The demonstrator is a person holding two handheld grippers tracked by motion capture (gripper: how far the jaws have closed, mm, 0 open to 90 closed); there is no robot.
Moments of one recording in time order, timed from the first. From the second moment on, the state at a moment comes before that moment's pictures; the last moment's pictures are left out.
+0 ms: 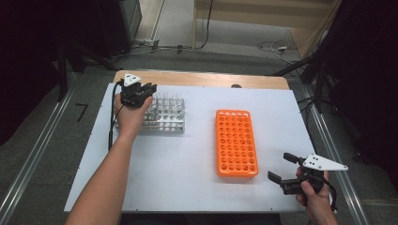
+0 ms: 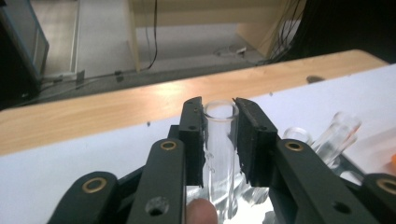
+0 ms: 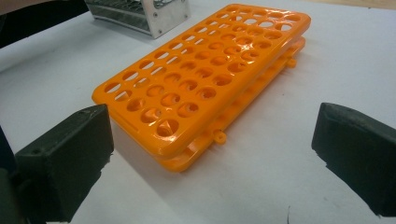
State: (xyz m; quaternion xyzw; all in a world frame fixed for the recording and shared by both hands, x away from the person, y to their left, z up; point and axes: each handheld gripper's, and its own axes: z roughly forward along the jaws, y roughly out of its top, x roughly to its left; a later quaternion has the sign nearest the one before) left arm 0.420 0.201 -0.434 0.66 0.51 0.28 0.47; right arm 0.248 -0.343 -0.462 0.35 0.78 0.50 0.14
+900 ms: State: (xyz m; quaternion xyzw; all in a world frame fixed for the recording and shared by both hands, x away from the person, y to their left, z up) left arm 0.325 0.213 -0.432 0.66 0.49 0.26 0.51; right arm 0.253 -0.337 -0.467 0.35 0.78 0.49 0.13
